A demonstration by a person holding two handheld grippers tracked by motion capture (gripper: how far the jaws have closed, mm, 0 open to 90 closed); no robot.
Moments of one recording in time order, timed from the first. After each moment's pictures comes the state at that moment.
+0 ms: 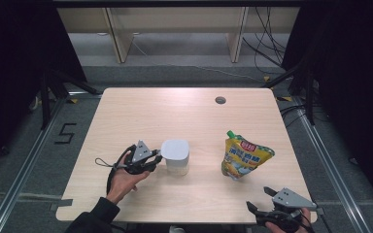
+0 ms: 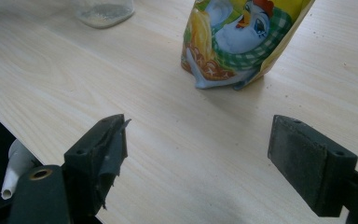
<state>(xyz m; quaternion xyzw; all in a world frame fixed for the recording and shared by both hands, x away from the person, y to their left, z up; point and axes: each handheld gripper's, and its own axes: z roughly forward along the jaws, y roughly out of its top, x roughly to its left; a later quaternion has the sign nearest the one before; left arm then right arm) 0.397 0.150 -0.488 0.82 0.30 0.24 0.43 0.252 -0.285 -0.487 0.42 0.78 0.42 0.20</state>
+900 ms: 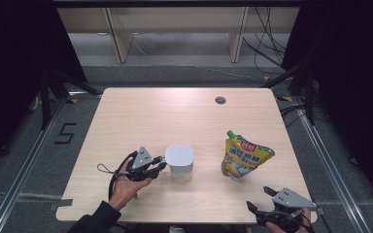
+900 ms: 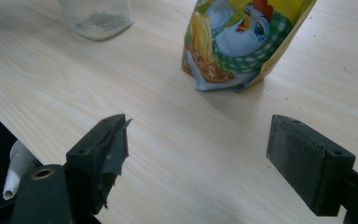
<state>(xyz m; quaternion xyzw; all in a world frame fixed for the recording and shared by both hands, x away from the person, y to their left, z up) 0.373 0.142 -0.489 0.81 0.29 0.21 0.46 0.251 -0.285 -0.485 0.42 0.78 0.42 0.19</state>
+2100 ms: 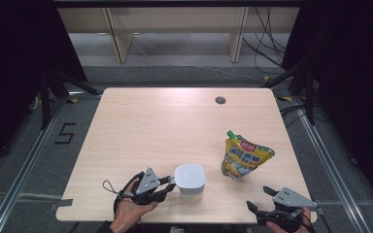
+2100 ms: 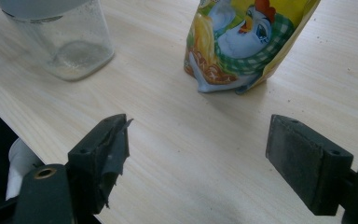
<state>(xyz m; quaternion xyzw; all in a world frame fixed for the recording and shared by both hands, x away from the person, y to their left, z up) 0.314 0.119 -0.491 0.82 0.27 0.17 0.48 0.255 -0.287 -0.486 0.41 0.78 0.43 0.19</state>
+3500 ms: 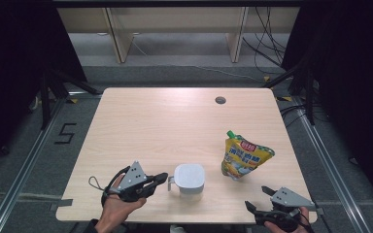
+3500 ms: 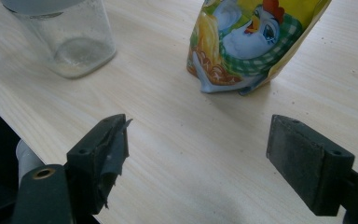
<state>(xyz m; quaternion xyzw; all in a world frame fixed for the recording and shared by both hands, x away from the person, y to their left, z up) 0.304 0.139 -0.446 0.79 0.27 0.16 0.52 0.256 -0.284 -0.486 0.40 0.79 0.42 0.19</state>
